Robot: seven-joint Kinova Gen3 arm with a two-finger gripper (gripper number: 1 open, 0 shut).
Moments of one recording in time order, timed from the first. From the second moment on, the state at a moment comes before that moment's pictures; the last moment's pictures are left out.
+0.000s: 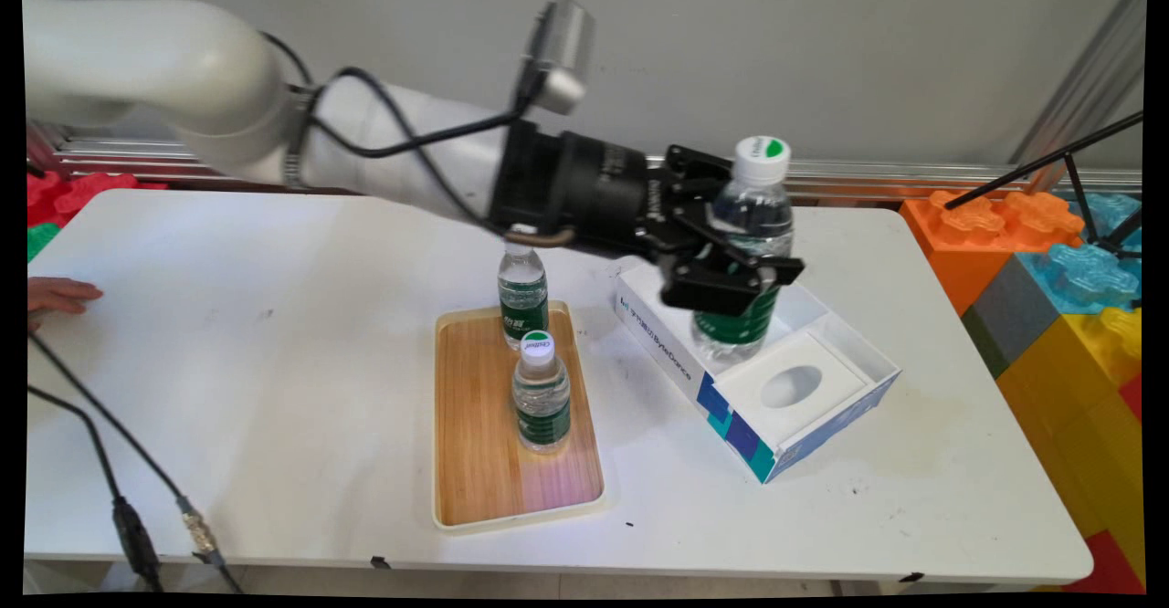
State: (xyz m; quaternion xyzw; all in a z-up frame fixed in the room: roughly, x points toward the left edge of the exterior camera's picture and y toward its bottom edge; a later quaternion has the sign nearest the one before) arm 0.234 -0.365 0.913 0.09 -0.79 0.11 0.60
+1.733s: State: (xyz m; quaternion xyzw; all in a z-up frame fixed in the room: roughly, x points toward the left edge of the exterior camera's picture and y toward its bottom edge) arm 0.444 -0.292 0.847 0.08 -0.84 0.08 0.53
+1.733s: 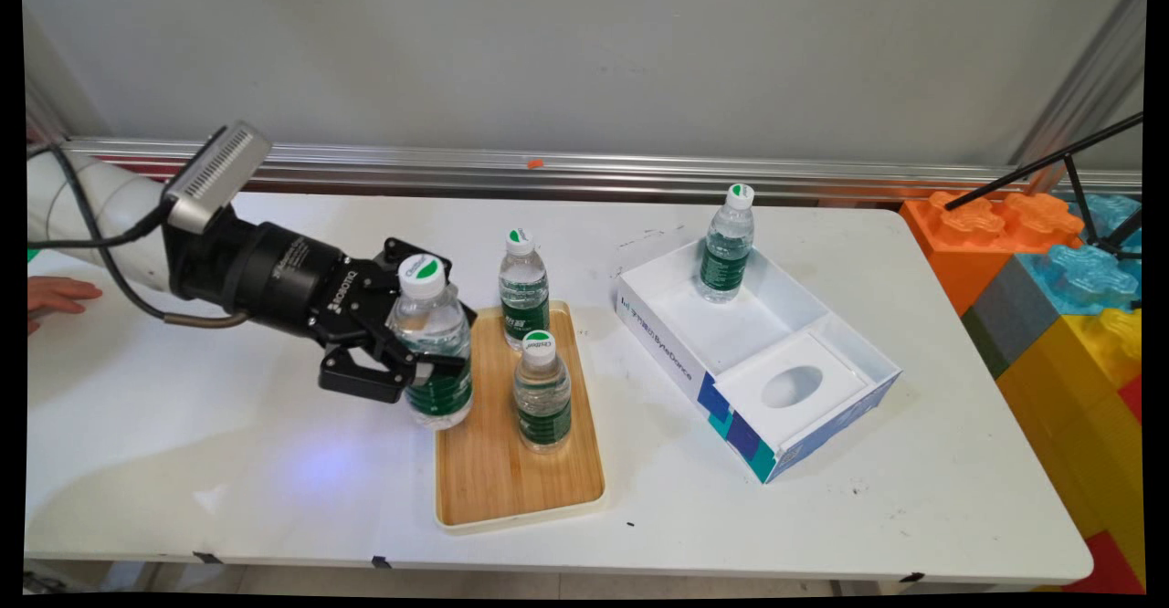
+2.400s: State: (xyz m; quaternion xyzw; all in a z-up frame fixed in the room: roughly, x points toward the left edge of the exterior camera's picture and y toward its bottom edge) arm 0.450 -0.299 0.814 0.09 -0.85 0.07 0.52
